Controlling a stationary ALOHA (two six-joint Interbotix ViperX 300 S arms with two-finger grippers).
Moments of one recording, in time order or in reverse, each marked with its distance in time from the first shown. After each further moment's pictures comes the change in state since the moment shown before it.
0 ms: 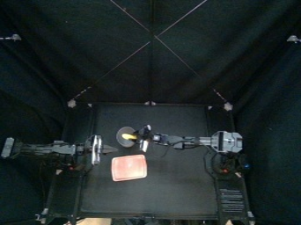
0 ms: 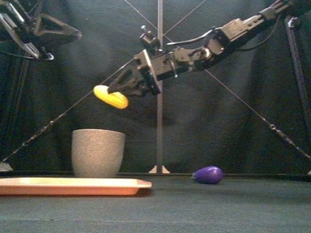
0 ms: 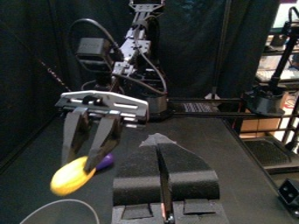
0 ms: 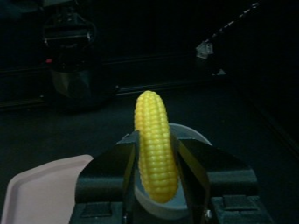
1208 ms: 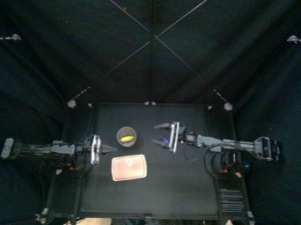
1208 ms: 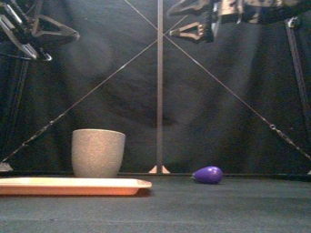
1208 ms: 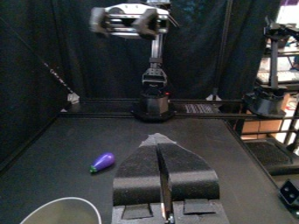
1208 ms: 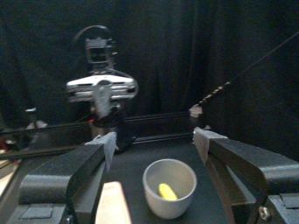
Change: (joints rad) left arm 0.017 -0.034 0.017 0.000 0.000 0.000; right arm 0.072 -0.696 0.385 0.018 0.029 0.000
